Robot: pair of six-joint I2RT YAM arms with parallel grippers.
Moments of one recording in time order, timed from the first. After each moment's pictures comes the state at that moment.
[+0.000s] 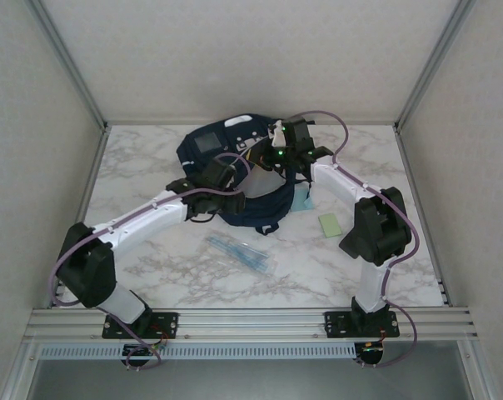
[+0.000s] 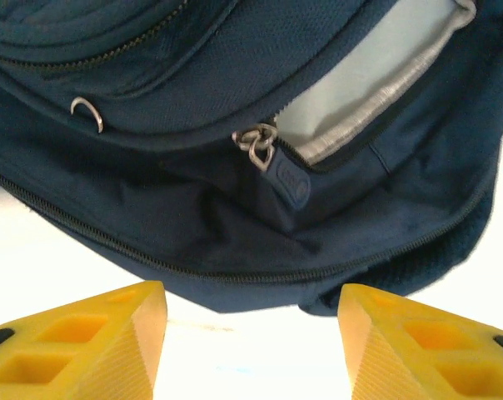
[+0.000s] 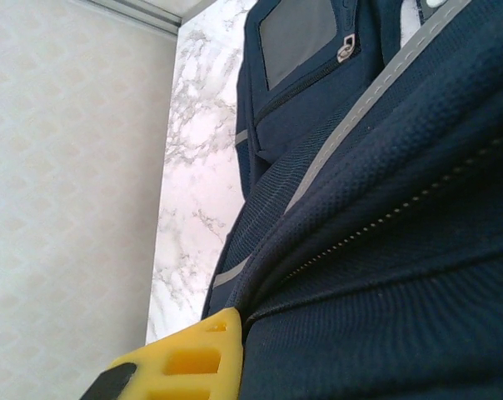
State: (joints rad) left arm -0.71 1.56 1.19 -0.59 -0.13 -0.50; right arm 0.48 1.89 1.51 -0.24 -0.57 0.78
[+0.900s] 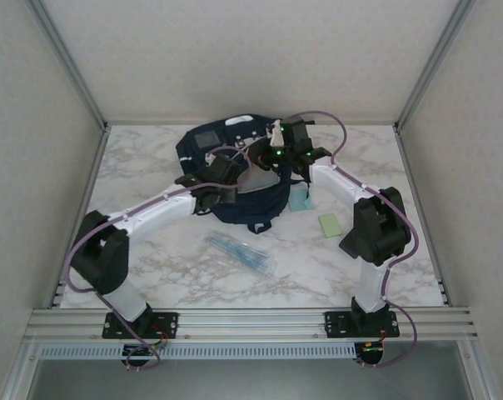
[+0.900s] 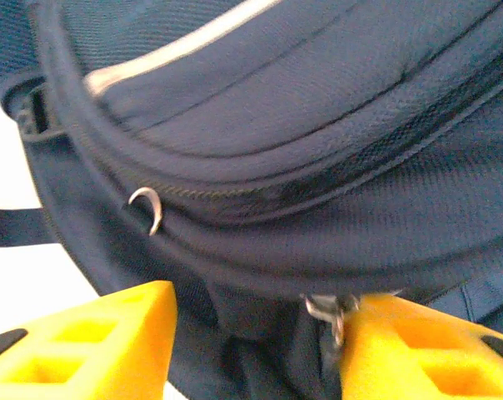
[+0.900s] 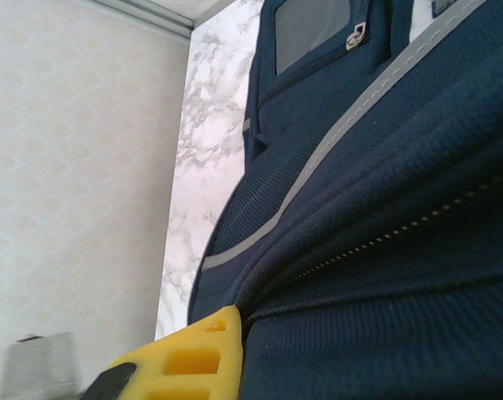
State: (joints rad) left arm -0.67 1.62 1.22 -0.55 -0.34 -0.52; right arm 0.50 1.89 1.50 -0.20 -0.57 0.80
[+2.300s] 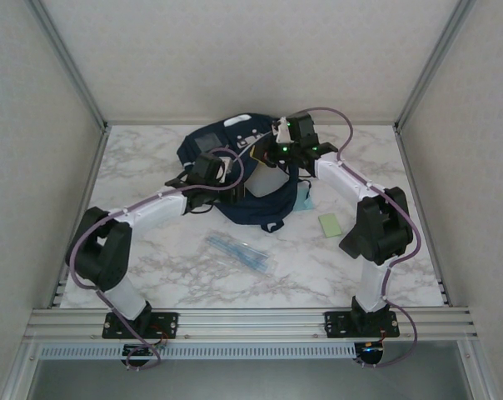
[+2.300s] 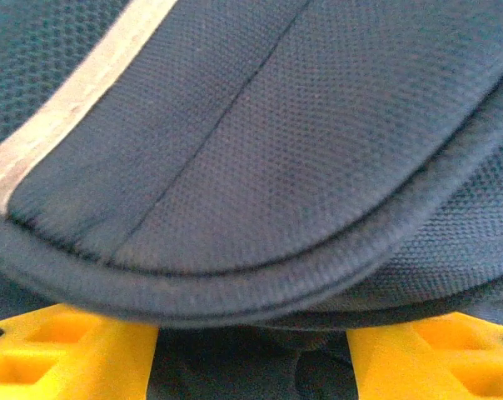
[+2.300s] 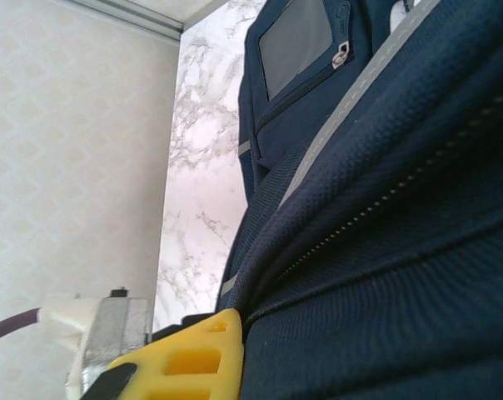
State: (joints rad) left arm -0.55 1.68 1.10 -0.22 0.13 -0.42; right arm 0.45 1.89 1.54 -0.29 -0.60 0.77
